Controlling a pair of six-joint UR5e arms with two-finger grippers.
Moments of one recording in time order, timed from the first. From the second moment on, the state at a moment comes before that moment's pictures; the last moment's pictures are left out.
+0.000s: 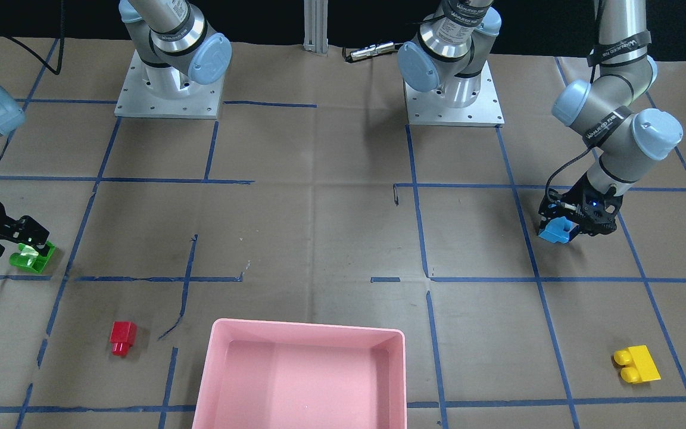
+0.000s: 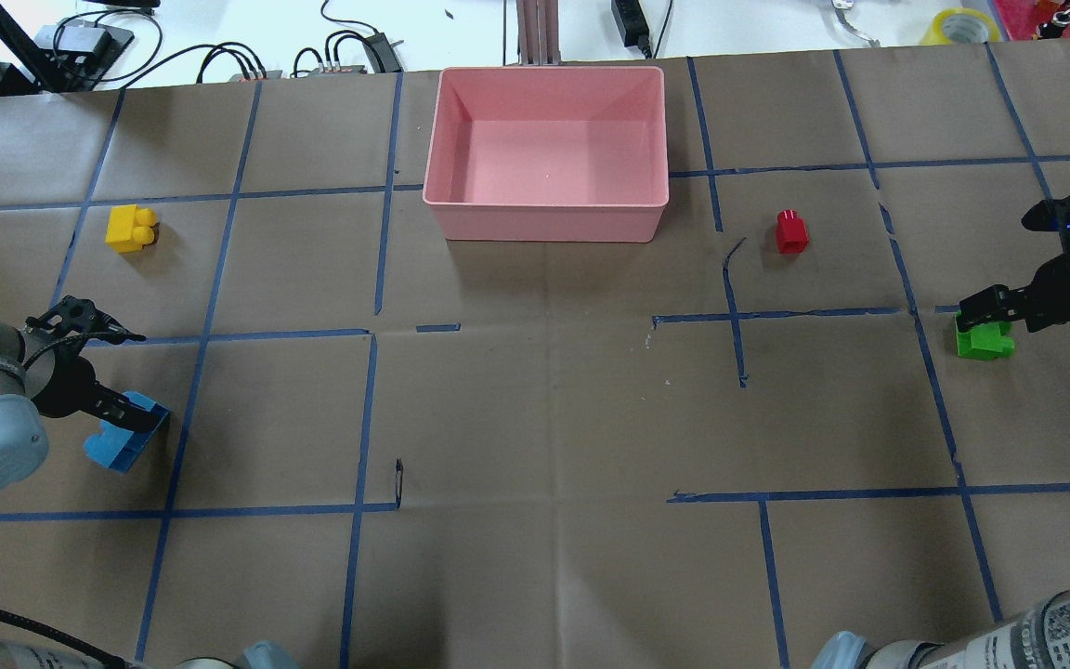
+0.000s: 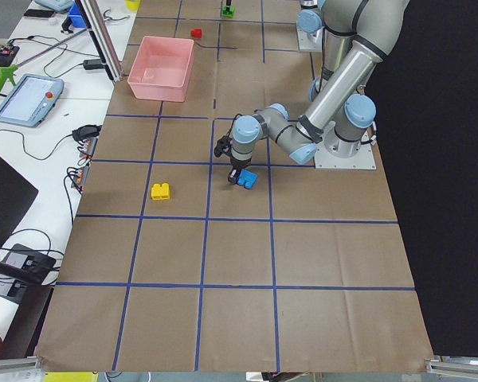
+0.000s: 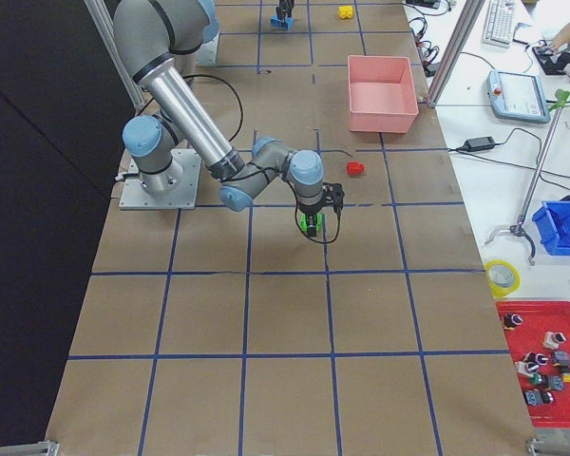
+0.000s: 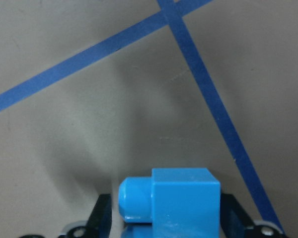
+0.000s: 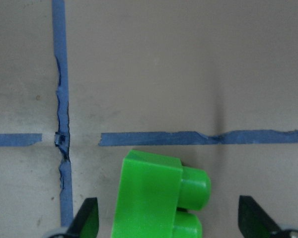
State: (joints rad) left arm -0.88 -1.80 -2.23 -0.66 1.49 1.18; right arm 0.91 -1.24 2.05 -2.43 -1.43 -0.64
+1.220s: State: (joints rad) left arm -1.01 -1.82 -1.72 -1.09 1.50 1.01; right arm 0.92 -1.22 2.05 -2.45 -1.45 -0.64
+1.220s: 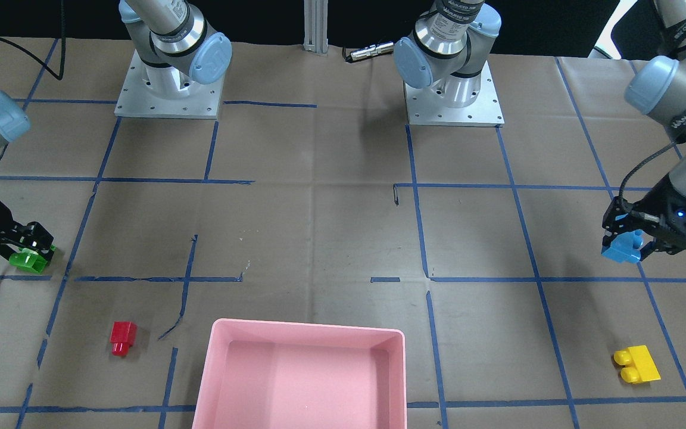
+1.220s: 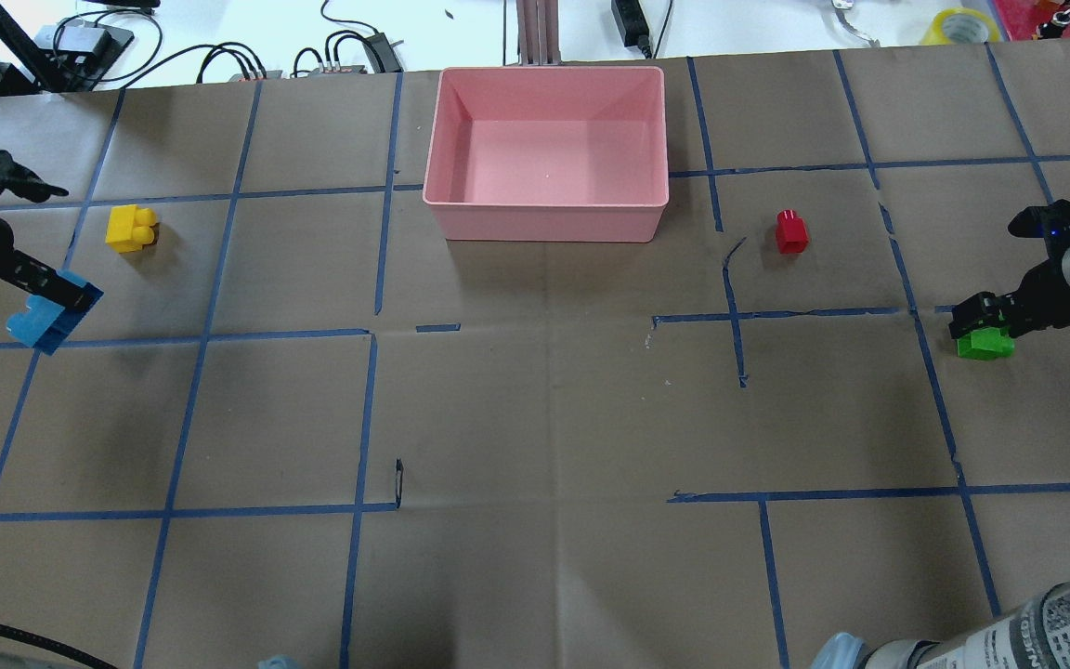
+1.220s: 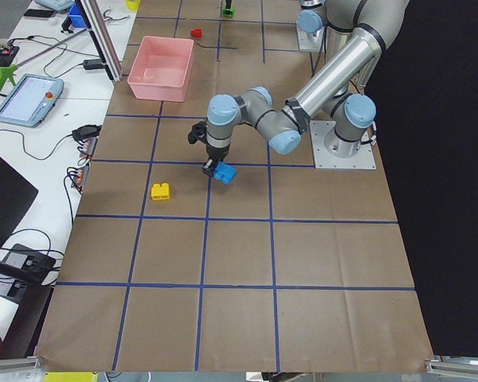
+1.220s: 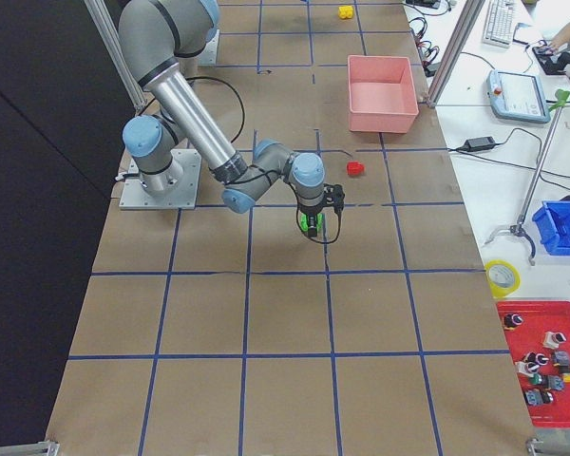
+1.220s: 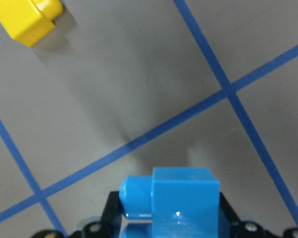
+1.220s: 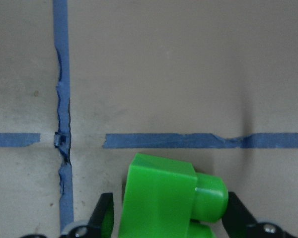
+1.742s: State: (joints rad) left arm -1.27 -1.97 -1.43 -1.15 1.49 0.39; right arm 0.92 -1.22 2.04 -2.44 -1.45 -0.64
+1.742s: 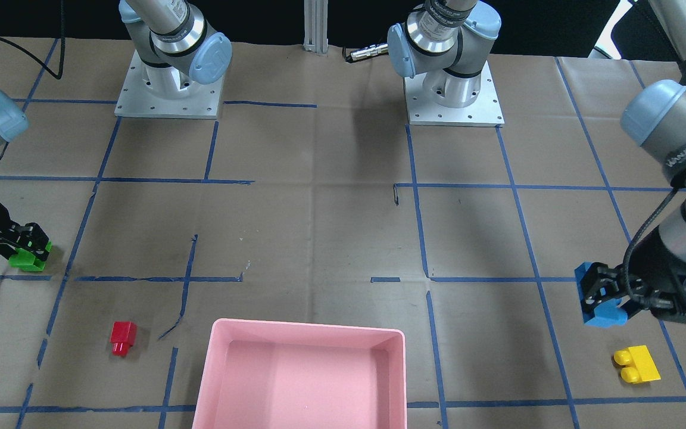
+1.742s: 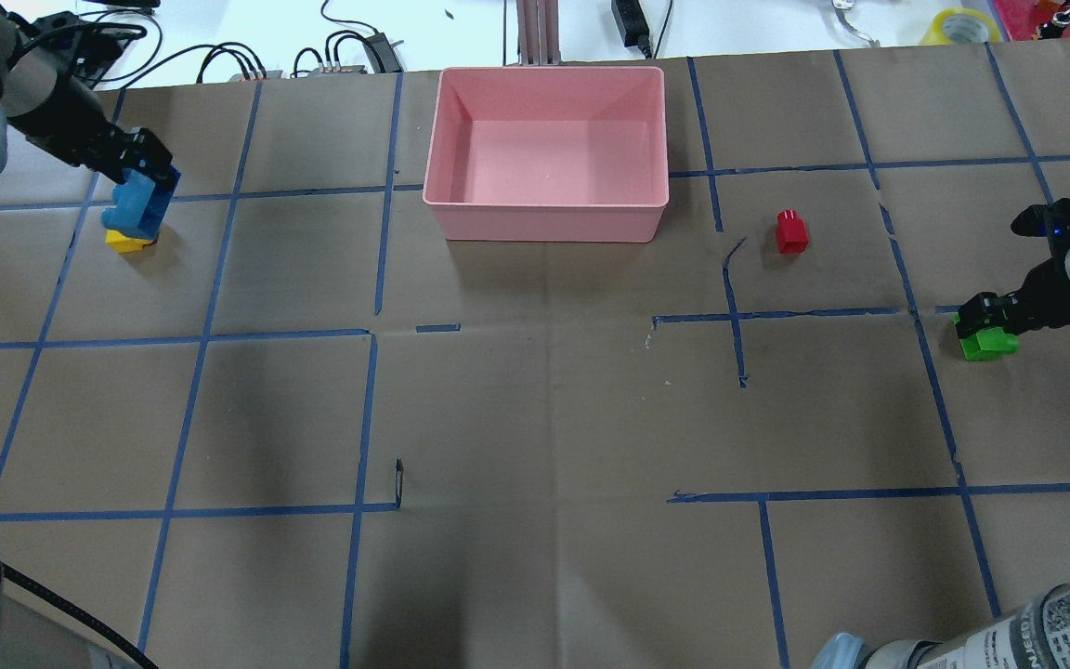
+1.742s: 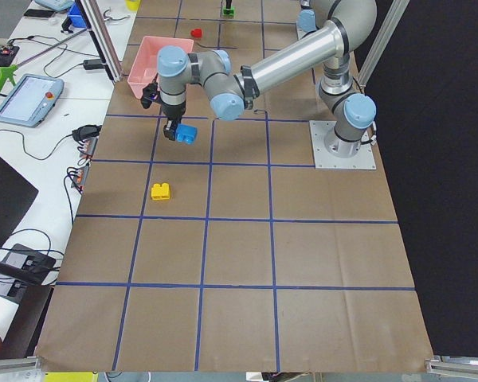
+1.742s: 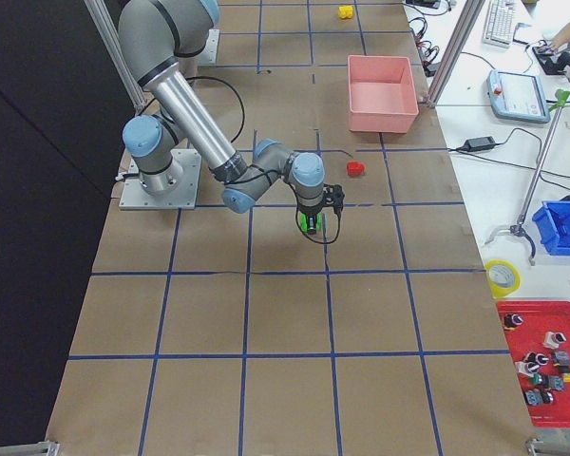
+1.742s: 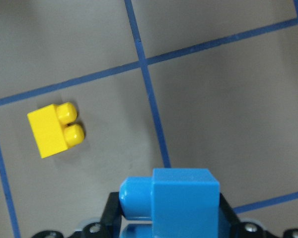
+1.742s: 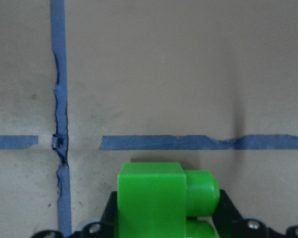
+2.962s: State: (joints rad) left arm -1.72 -2.34 -1.02 -1.09 1.45 -0.40; right arm 1.10 -1.31 1.68 -2.04 -1.44 -0.61
